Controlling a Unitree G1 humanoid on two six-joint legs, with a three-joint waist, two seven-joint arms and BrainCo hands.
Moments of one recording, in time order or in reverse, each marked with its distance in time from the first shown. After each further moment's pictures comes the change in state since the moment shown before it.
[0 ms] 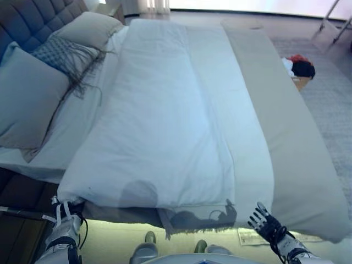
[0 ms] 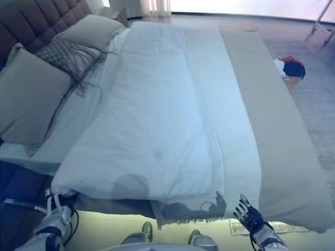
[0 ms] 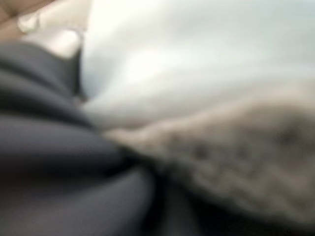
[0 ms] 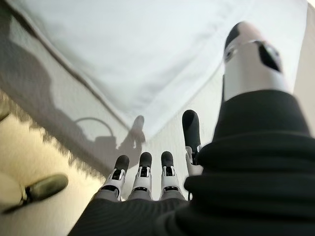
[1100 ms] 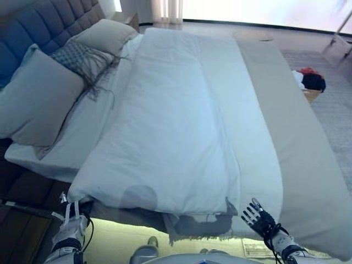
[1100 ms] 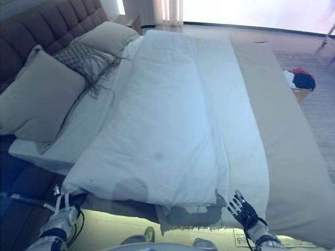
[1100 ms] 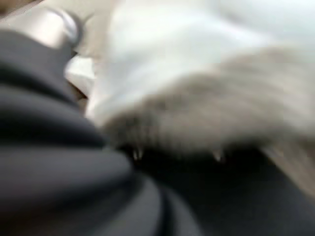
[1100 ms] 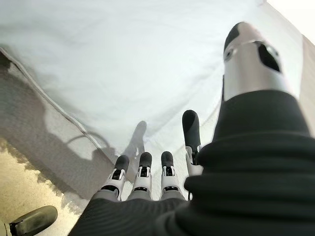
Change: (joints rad) left arm 0.087 -0.075 -0.074 -0.160 0.115 -0.017 0.093; right arm 0.018 0.027 0.002 -0.067 0.026 0.018 -0.019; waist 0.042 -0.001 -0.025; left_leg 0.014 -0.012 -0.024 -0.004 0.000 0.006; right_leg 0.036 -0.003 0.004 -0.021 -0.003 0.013
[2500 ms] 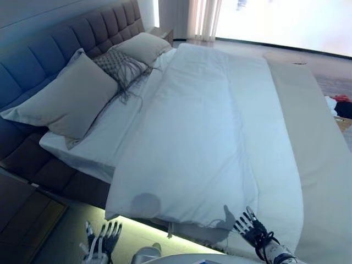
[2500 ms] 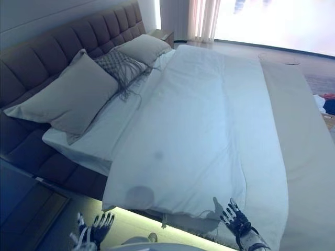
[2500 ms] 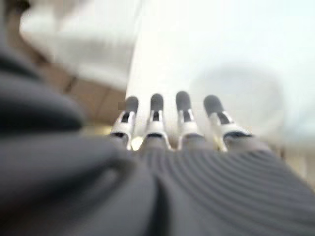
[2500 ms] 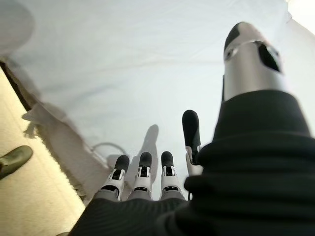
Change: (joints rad) left arm 0.164 -0.145 -0.222 -0.093 0.069 0.066 -0.241; right arm 0.025 0.092 -0.015 0.041 0.061 -0.011 -0.030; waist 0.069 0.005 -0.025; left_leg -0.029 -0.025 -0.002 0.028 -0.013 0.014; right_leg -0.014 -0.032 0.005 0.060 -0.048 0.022
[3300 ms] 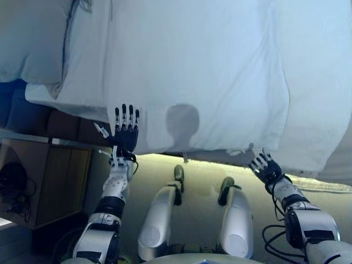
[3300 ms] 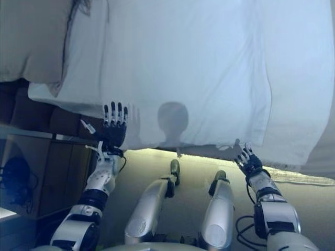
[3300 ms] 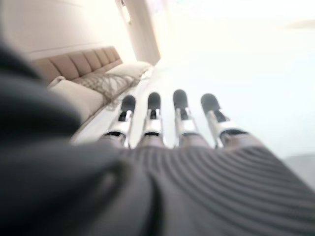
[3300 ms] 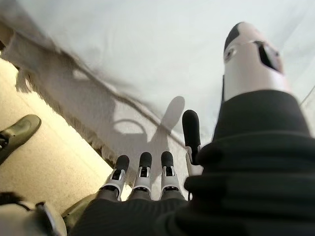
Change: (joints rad) left arm -0.450 -0.043 -0.206 -0.409 -0.285 -0.315 -0.139; right arm -0.485 -0.212 0.049 0.039 0.126 -0.018 -0.111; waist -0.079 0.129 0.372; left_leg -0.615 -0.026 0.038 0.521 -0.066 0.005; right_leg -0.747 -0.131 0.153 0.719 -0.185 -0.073
